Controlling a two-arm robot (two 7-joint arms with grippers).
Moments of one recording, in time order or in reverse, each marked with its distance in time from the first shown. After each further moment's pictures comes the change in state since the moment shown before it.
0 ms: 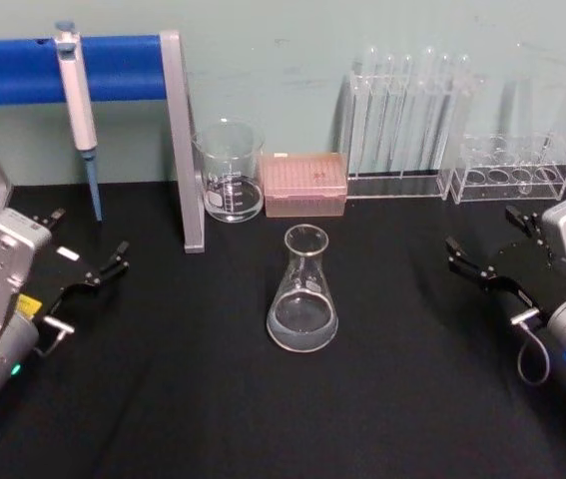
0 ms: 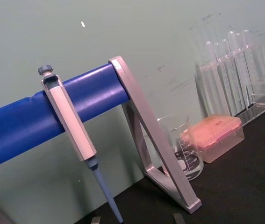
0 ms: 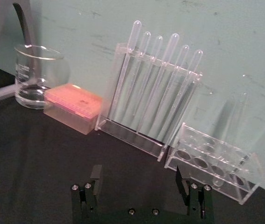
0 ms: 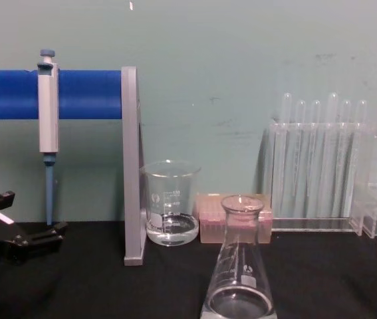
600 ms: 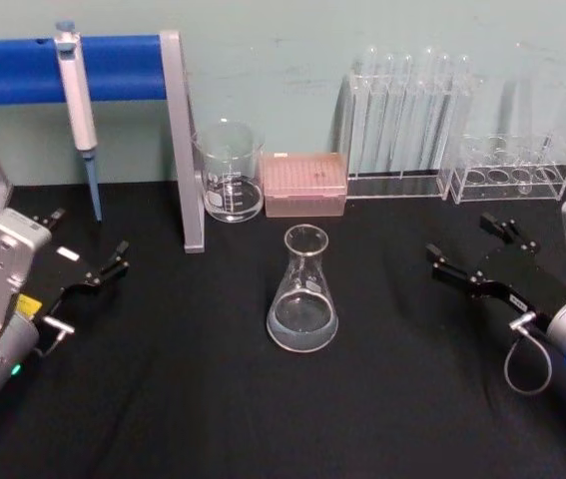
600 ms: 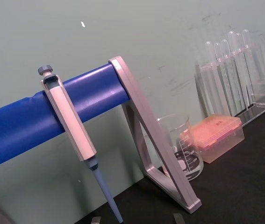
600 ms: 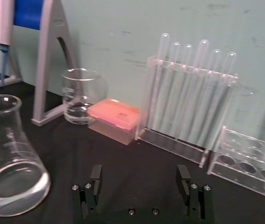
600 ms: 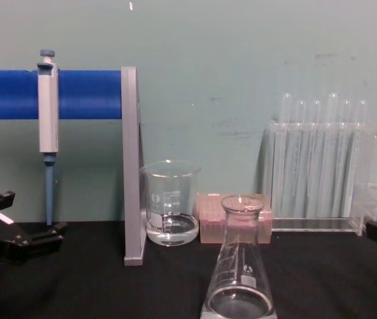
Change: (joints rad) left arm 0.000 0.000 0.000 0.000 0.000 0.000 0.000; right arm -0.040 -0.002 0.063 -0.058 0.146 0.037 0.203
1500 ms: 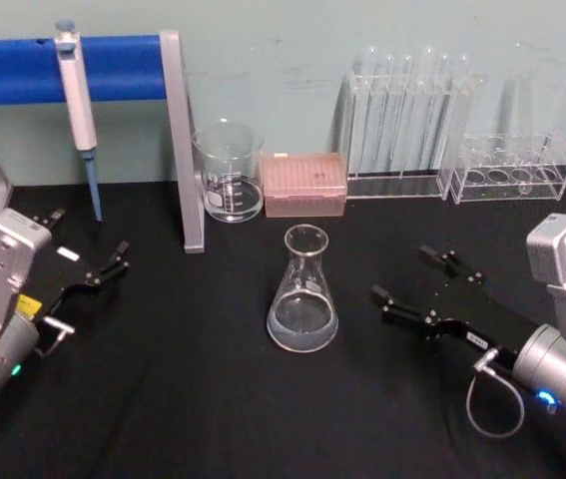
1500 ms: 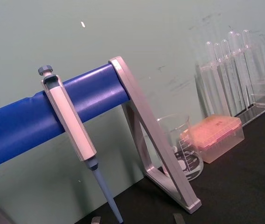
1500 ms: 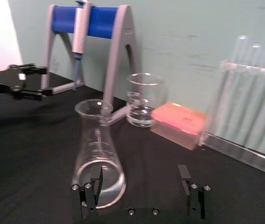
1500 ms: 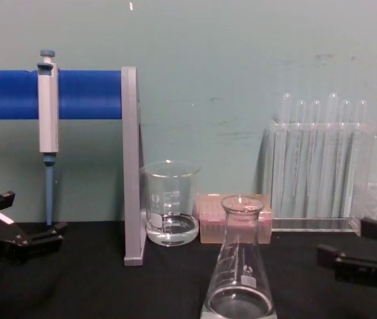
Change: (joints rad) left arm 0.000 0.000 0.000 0.000 0.000 0.000 0.000; right arm -0.072 -0.025 -0.003 -0.108 0.010 0.039 0.148
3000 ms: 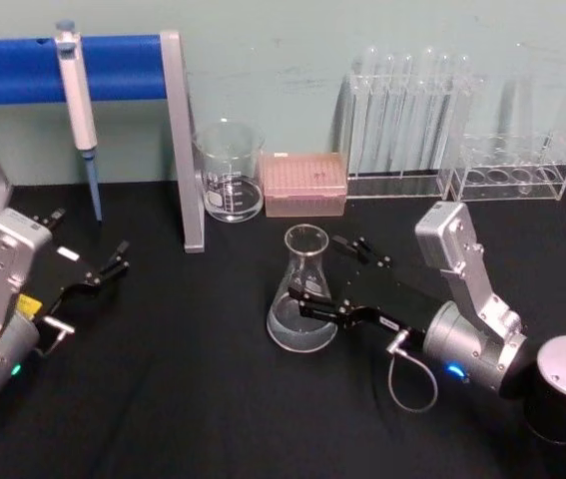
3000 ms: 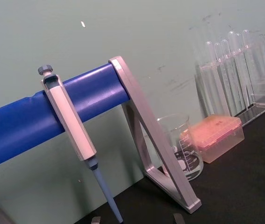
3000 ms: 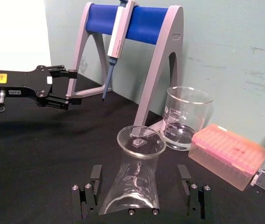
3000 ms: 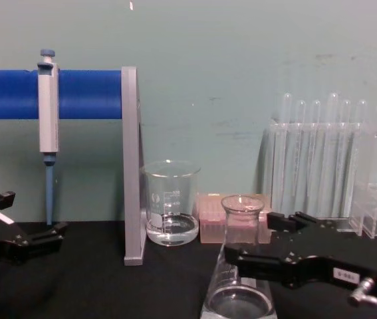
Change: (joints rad) left arm 0.000 0.000 0.000 0.000 0.000 0.000 0.000; right arm 0.169 -0.178 -0.092 0.168 -0.154 -0.019 0.091
